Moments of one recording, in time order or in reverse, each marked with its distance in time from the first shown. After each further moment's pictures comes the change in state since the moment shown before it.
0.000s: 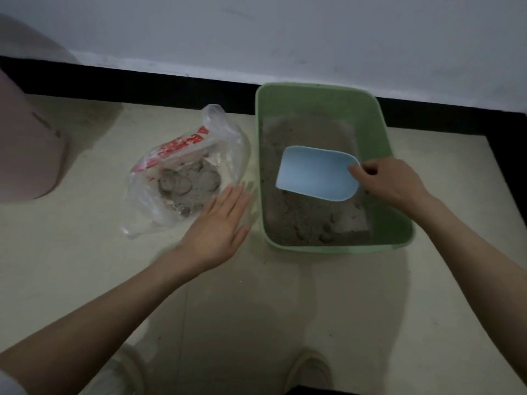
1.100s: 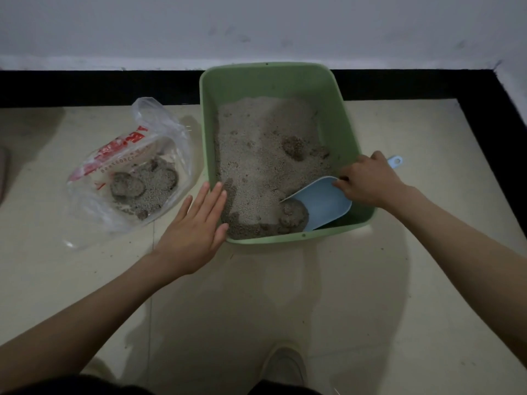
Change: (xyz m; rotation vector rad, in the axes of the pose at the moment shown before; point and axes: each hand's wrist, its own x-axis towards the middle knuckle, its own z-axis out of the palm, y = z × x) left_hand 0.024 0.037 0.032 0.203 -0.001 0.063; right_hand 0.002 0.088 0.022 -0.514 -0.134 -0.224
